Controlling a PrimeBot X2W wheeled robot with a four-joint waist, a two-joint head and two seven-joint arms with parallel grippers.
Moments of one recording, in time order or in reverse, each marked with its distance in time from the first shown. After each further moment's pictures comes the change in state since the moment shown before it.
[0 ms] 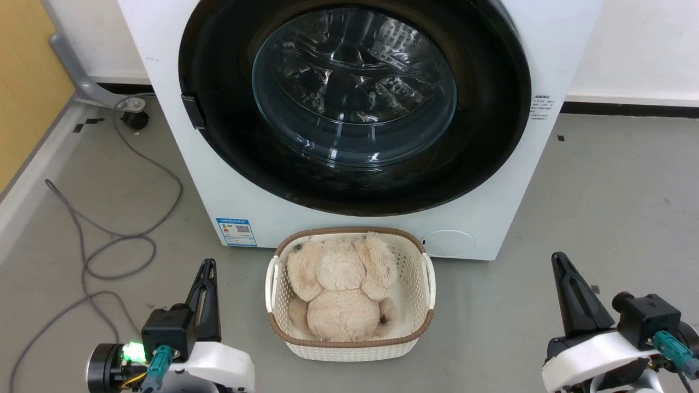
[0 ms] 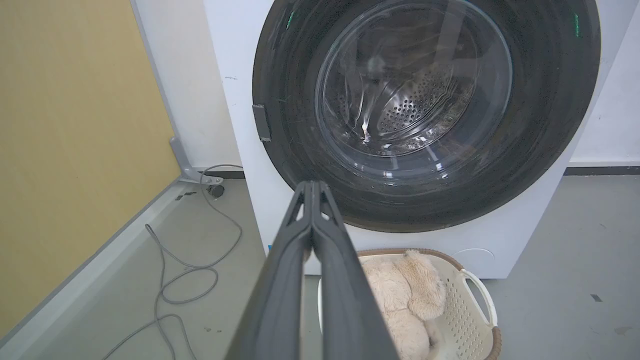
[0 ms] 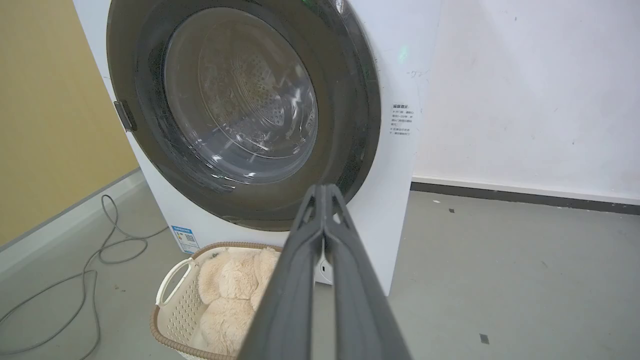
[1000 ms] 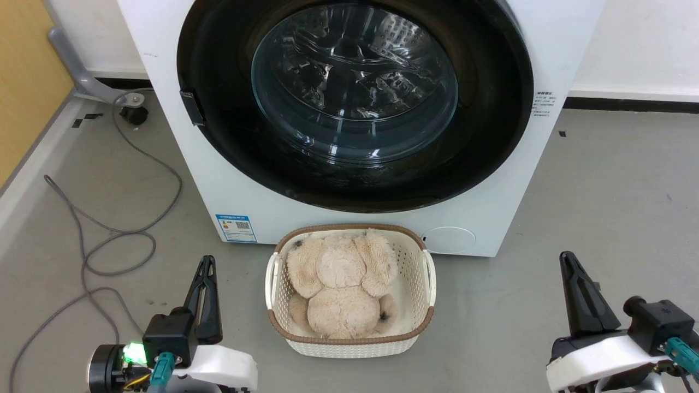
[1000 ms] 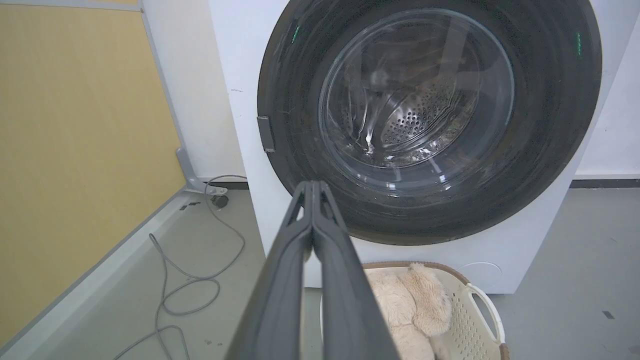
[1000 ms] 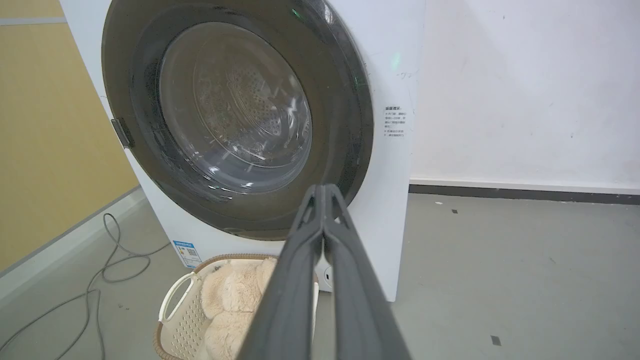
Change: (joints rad) left arm 0.000 0.001 -0.016 0.003 0.000 0.035 -0.061; right arm -0.001 0.000 -0.013 0.025 0.047 0.000 -0.060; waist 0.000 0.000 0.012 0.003
